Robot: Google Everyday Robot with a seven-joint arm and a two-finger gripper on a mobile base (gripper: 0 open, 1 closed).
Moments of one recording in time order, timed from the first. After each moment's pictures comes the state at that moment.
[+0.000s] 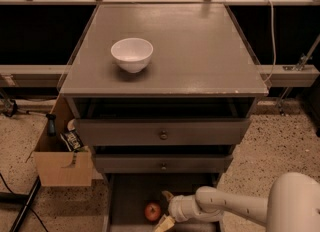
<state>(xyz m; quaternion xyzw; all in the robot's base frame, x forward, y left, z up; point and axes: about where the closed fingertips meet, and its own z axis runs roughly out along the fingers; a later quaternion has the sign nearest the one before) 0.452 0.009 0.224 -0.52 0.73 0.33 0.29</state>
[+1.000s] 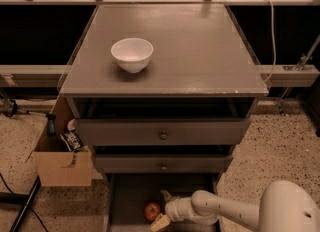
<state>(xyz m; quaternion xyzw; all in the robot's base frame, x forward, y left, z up) 0.473 0.020 0.182 -0.50 0.74 0.31 0.32</state>
